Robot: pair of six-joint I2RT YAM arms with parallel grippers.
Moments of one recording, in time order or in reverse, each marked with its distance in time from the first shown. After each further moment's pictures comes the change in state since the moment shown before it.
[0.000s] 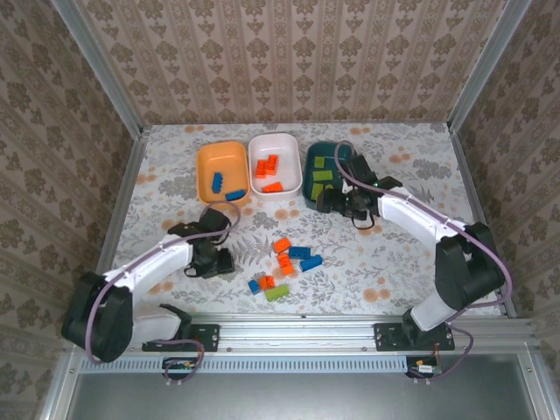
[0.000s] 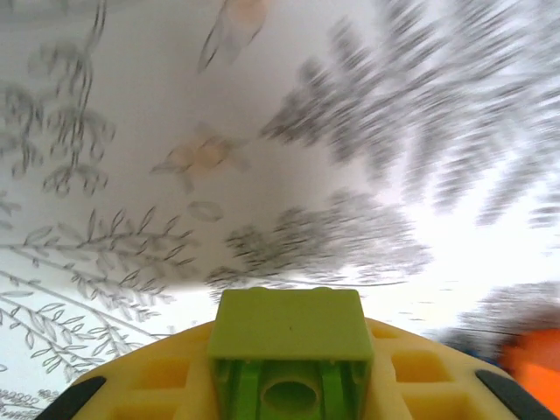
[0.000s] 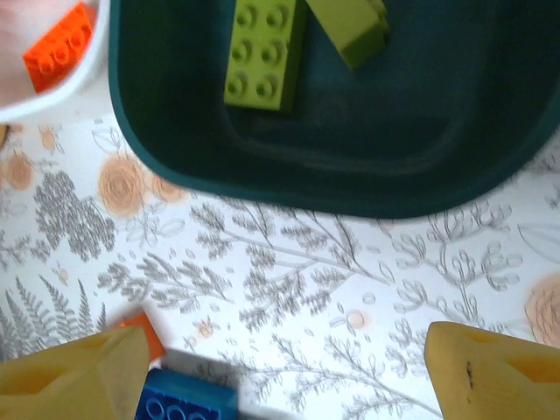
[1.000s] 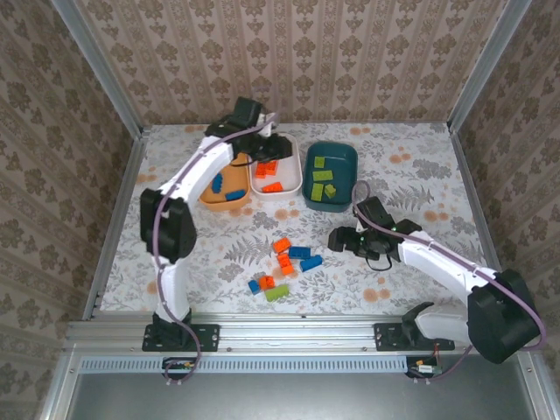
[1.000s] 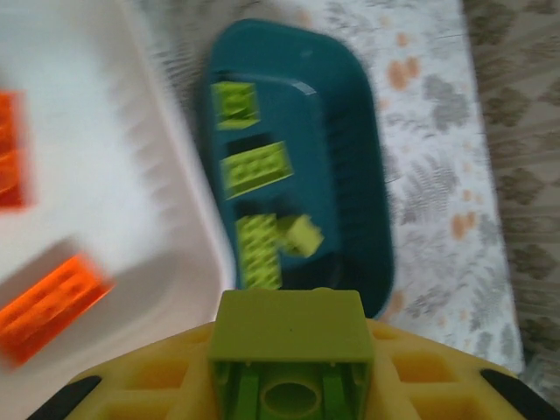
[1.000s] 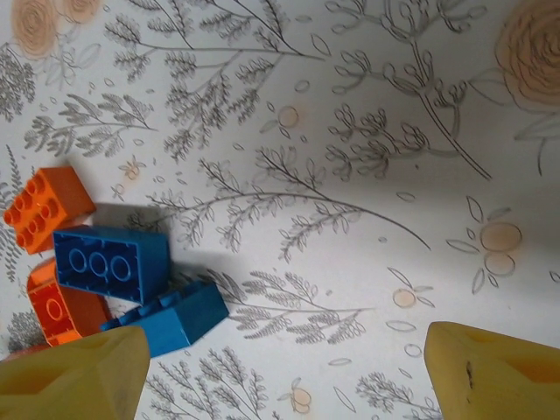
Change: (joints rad) left arm -0.002 0.890 1.276 0.098 0.389 0.155; right arm 0.053 -0.328 -0.398 0.043 -0.037 0.107
